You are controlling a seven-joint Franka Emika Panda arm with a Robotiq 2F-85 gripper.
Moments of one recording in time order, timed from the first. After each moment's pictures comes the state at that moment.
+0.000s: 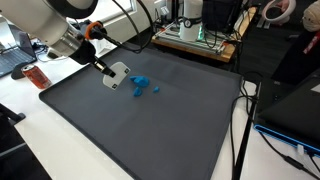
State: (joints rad) arm -0.11 0.91 -0.02 -1.07 0.09 1.56 0.09
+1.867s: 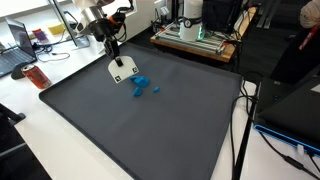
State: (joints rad) arm -0.36 0.39 0.04 -2.03 0.87 2.20 -0.71
